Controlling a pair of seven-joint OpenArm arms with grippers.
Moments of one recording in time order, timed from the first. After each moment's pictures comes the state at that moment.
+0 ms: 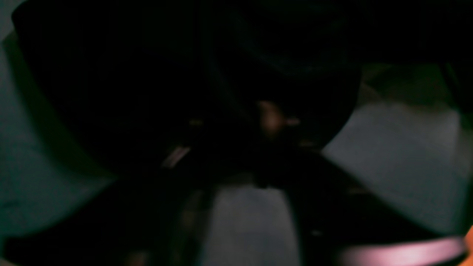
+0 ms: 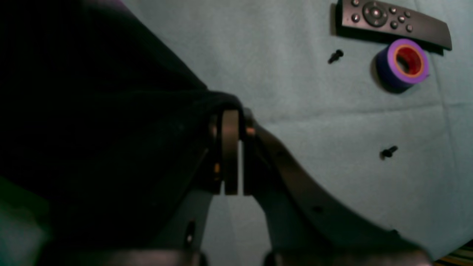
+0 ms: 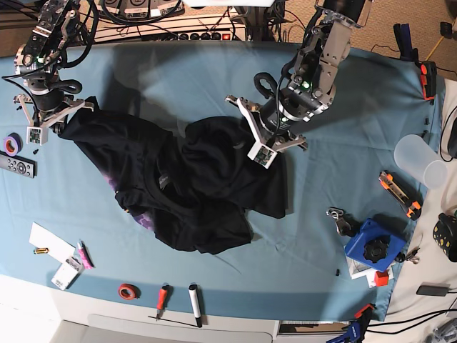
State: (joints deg) left arm 6.9 -4.0 20.6 98.3 -10.8 -13.4 34.9; right arm -18.3 14.9 35.6 111.1 15.1 18.6 -50.2
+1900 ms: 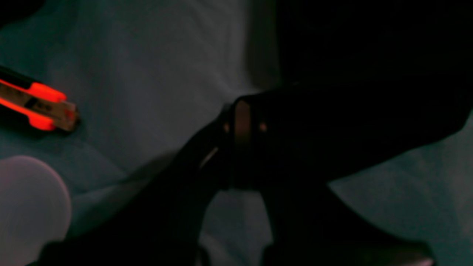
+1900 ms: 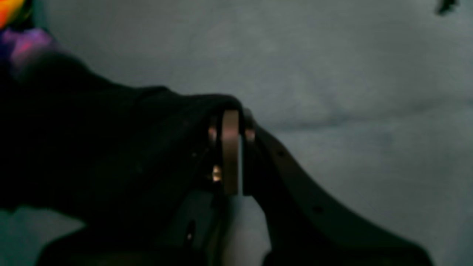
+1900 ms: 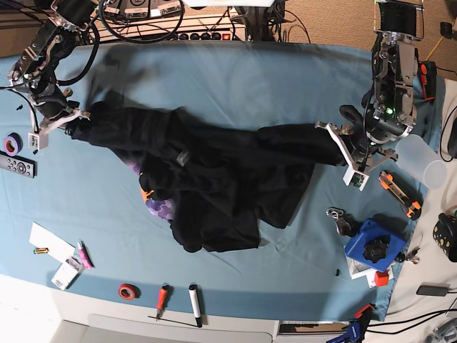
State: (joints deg) left arm 4.4 -18.1 0.6 100.6 -18.6 -13.8 51.2; right arm -6.2 14.7 44.0 90.3 29.2 32.7 -59.2
